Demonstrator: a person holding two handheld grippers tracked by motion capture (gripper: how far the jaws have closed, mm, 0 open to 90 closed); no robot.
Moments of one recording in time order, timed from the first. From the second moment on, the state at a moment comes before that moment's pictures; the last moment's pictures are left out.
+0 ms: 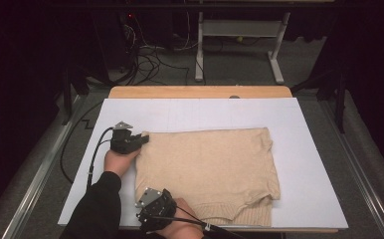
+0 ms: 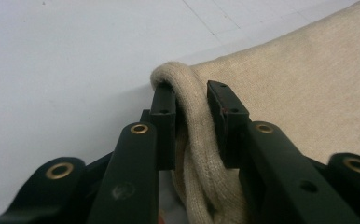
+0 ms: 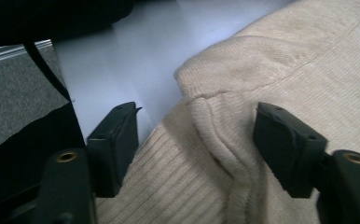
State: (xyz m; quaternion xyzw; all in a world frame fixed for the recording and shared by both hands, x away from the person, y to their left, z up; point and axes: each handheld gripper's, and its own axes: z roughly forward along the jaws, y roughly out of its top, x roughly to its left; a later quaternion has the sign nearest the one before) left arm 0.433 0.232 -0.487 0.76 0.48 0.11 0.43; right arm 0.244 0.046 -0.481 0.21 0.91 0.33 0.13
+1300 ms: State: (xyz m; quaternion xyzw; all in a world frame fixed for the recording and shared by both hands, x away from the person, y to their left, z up) left arm 0.433 0.232 -0.487 0.76 0.48 0.11 0.42; right arm 0.253 0.029 -0.464 0.18 0.90 0.36 0.15
